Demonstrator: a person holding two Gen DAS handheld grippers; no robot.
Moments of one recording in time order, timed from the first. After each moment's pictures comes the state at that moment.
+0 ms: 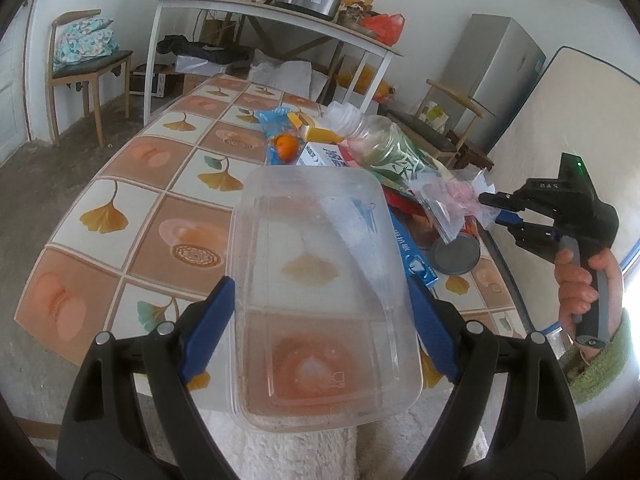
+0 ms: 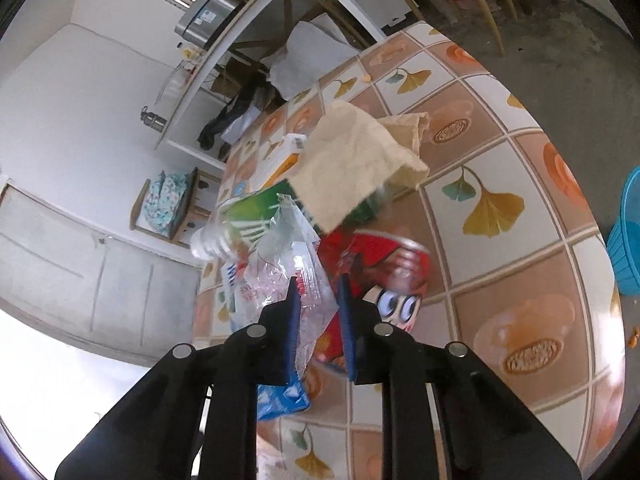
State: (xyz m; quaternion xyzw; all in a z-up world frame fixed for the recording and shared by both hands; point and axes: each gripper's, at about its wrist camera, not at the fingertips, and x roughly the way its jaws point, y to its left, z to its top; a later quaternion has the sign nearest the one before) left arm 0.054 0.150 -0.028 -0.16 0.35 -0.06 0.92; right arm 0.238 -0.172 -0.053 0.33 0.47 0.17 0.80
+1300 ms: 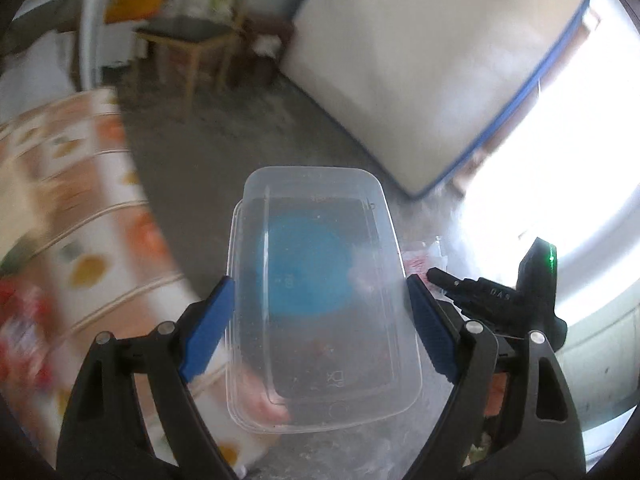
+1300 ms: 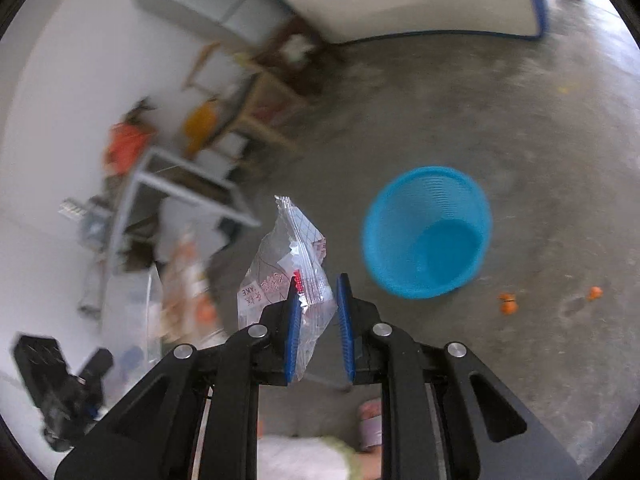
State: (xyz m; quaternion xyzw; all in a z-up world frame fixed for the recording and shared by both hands) left arm 0.198 -0.287 0.008 0.00 0.48 -0.40 0.78; right arm 0.020 -0.531 -0.101 0.48 0.35 -0.14 0.80
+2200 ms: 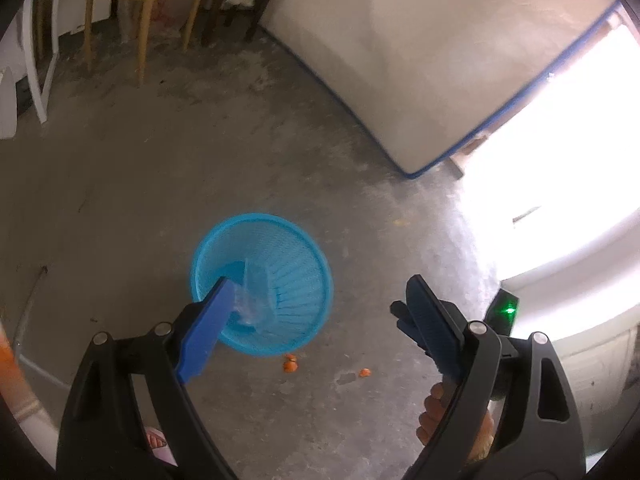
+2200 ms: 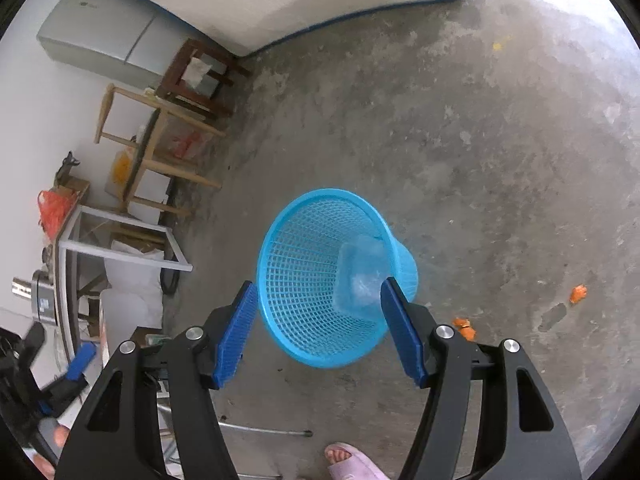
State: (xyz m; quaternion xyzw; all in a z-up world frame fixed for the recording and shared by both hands) left arm 0.261 -0.425 -0.059 -0.02 0.53 -0.43 0.73; right arm 0.043 -0.640 -0.237 0.52 0.34 -0.23 0.75
